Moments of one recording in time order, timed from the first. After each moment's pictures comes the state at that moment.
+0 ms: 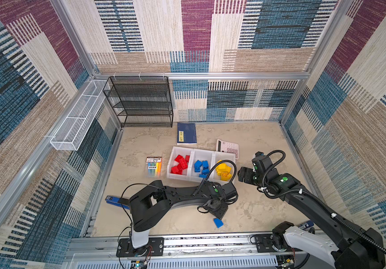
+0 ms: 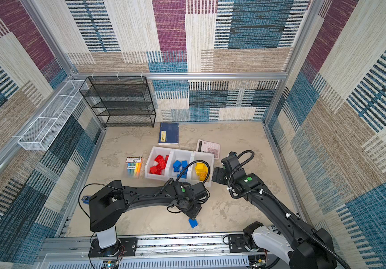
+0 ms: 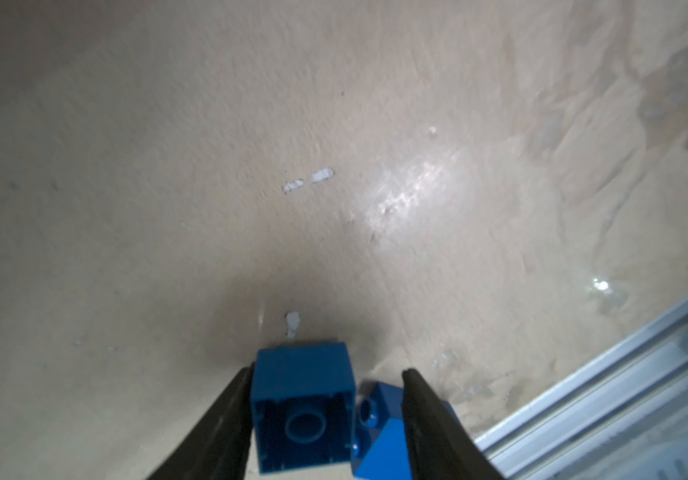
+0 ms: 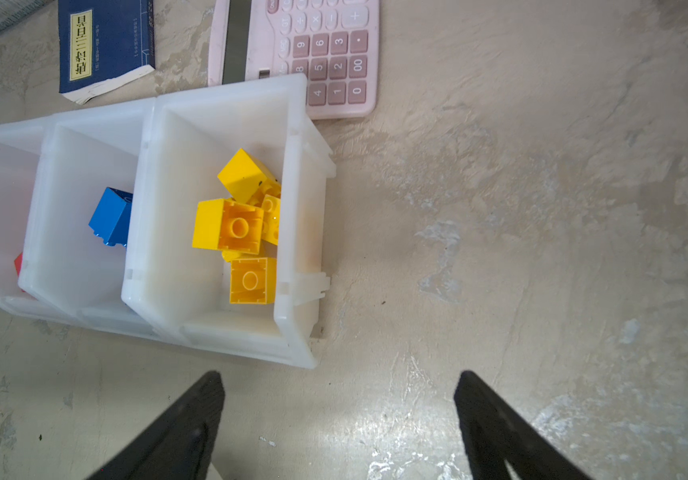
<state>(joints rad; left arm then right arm) -1.18 1.87 1.24 -0.74 0.02 -0.52 0.46 1.03 0.77 -0.63 0.10 0.63</state>
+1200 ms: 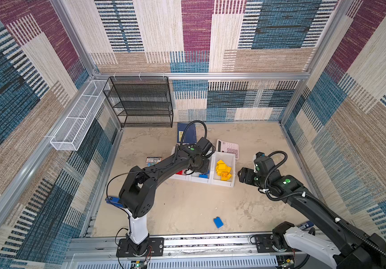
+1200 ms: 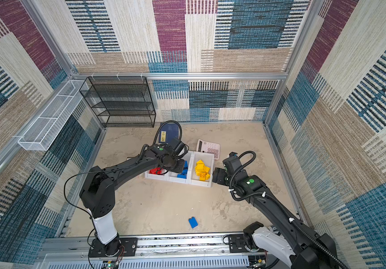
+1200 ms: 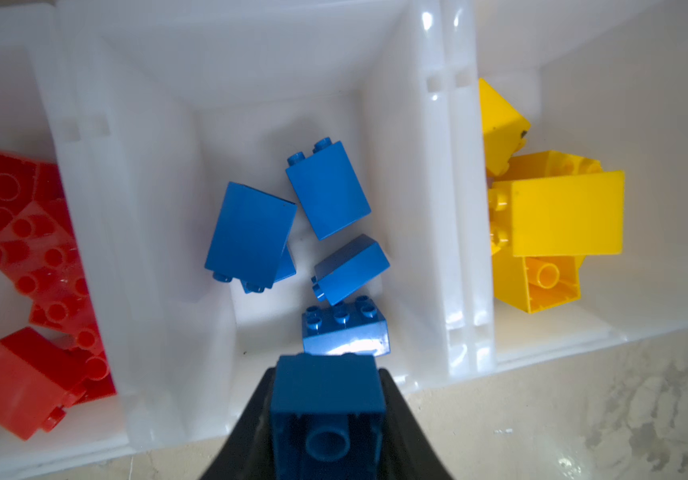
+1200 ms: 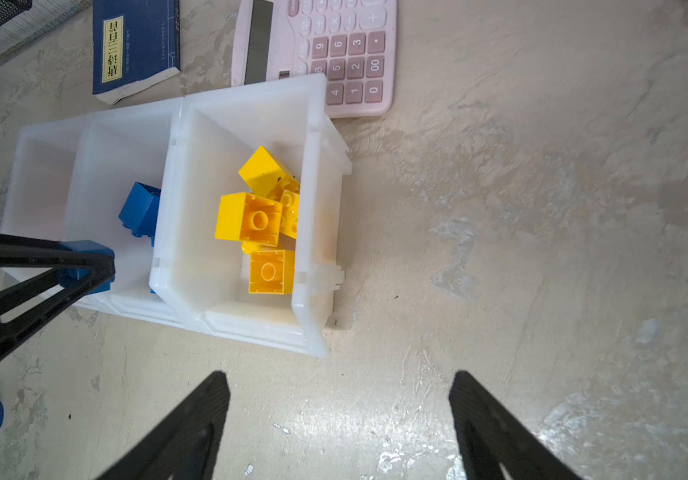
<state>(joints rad) -0.72 1.87 1.51 -0.81 -0.05 -0.39 0.46 0.99 0.76 -0.63 0.07 0.63</state>
